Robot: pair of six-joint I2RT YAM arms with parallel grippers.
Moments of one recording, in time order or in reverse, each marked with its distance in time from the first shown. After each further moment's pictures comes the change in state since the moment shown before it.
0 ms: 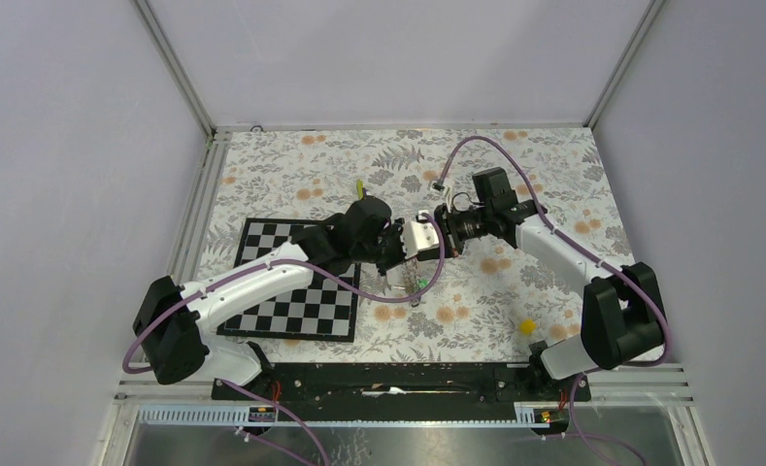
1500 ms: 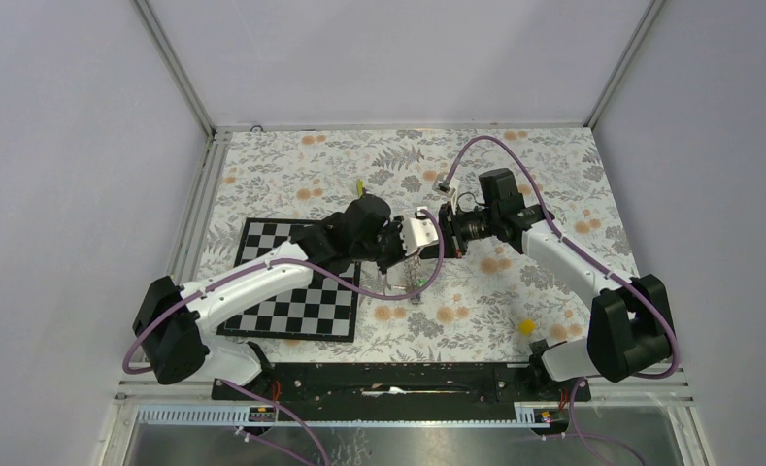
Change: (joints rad) left arm 0.008 0.001 0.004 0.012 -0.006 -0.022; right arm -0.006 -0.062 -0.034 0.040 -0.002 -0.039
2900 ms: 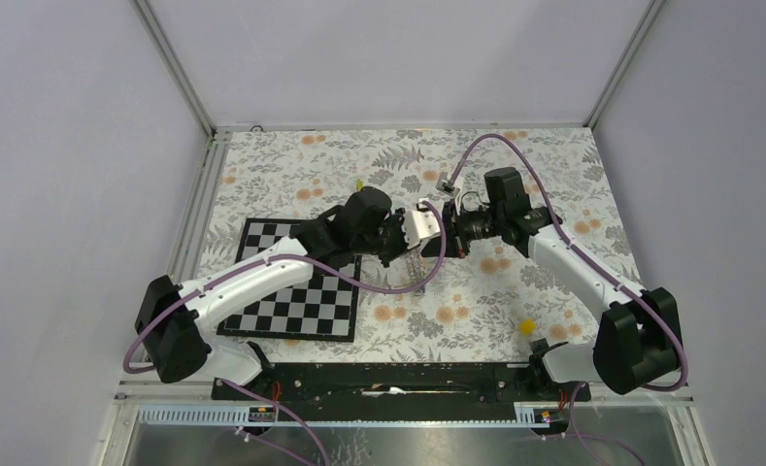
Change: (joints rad) left arm 0.006 0.013 0.067 -0.033 -0.006 0.002; right arm -0.001 -0.069 -0.003 -0.010 0.000 -0.039
